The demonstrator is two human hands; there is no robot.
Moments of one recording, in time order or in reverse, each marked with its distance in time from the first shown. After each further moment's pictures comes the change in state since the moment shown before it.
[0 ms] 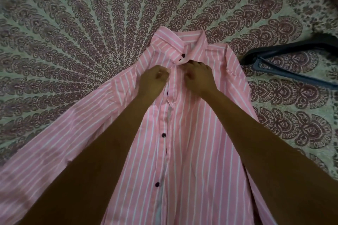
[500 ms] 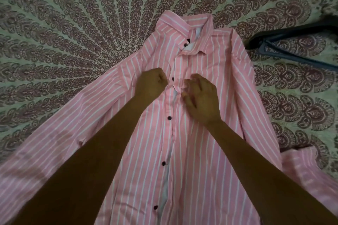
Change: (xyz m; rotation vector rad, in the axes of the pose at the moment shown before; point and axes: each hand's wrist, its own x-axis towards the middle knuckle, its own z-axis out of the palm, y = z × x) left_hand -0.042 -0.018 -0.017 0.370 -0.015 0.124; right_hand -0.105 -0.007 0.045 -0.011 0.201 -0.081
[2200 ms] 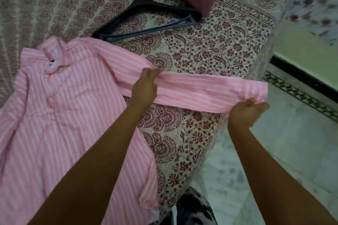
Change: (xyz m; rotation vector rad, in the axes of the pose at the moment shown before) left_hand -0.179 0.251 0.208 0.303 -0.257 0.643; right_hand -0.338 0.197 -0.248 0.303 1.077 1.683
